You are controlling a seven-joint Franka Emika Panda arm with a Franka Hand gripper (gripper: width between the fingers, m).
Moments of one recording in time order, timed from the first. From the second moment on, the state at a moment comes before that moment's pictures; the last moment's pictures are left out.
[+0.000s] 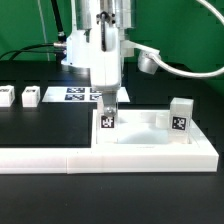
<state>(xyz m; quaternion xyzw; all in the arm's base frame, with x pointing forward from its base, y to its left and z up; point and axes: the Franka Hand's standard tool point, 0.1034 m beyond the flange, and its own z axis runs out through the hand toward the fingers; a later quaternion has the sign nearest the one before) 0.615 0.009 0.074 -0.65 0.75 -0.04 0.08</state>
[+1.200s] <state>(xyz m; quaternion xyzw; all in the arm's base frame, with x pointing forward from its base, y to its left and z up) 0.612 0.007 0.071 -0.87 0.48 -0.05 0.06</state>
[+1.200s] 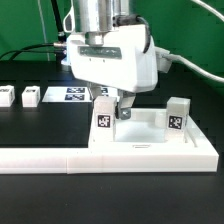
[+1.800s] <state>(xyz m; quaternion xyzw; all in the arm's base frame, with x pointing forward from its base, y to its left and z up) 0.611 0.005 0.070 -0.96 0.25 -0.06 0.03</state>
